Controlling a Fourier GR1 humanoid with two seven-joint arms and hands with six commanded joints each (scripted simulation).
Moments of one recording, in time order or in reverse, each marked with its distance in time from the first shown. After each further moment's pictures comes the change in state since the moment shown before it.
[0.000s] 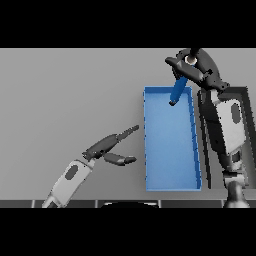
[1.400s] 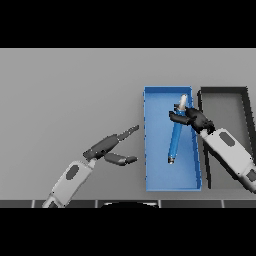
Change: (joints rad) left arm -0.003 -0.006 -0.005 -0.004 0.001 0.004 0.017; right arm 0.233 -0.342 0.722 -0.010 -0.192 -0.276 0.161
